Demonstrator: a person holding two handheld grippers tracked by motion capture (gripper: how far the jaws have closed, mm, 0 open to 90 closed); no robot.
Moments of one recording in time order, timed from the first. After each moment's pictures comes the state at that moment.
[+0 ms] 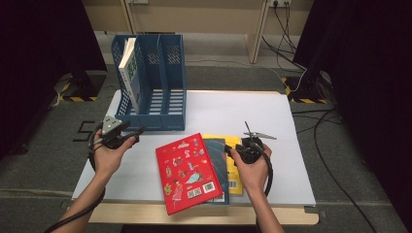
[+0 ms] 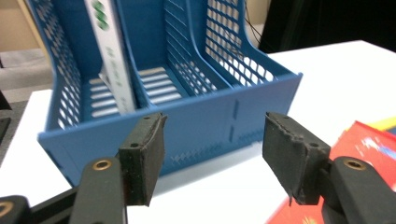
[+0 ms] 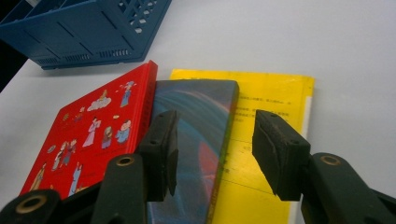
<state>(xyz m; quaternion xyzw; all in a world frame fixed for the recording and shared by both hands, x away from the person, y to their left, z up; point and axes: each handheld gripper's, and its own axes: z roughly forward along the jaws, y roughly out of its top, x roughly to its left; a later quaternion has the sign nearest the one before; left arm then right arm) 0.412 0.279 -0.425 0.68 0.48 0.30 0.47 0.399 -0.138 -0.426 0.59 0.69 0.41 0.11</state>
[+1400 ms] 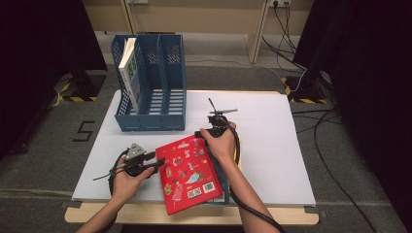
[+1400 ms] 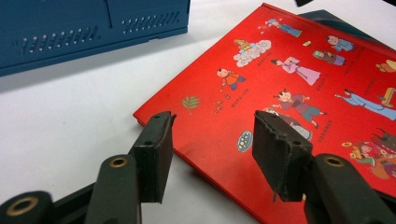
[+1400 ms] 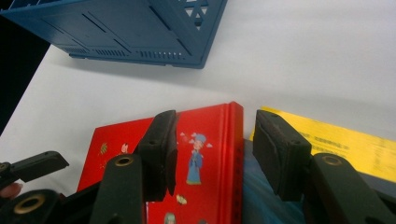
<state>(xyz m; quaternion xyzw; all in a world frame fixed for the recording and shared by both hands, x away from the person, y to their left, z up) 0.372 0.230 -0.485 0.74 0.46 0.17 0.45 0.490 -0.050 -0.431 0.57 0.74 0.37 -0.01</state>
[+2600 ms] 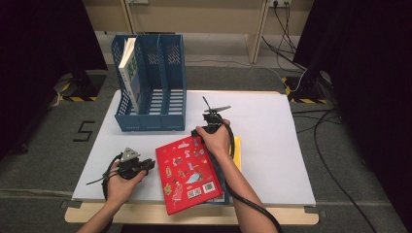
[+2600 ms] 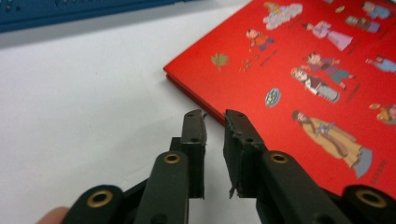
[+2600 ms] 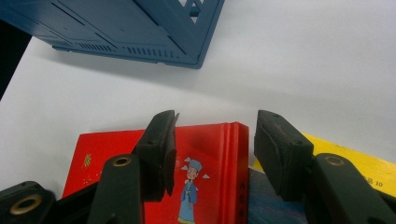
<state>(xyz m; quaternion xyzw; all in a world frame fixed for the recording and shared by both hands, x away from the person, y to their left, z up) 0.361 0.245 -0.490 0.75 0.50 0.16 0.40 0.512 -0.037 -0.446 0.57 0.75 0.35 -0.02</state>
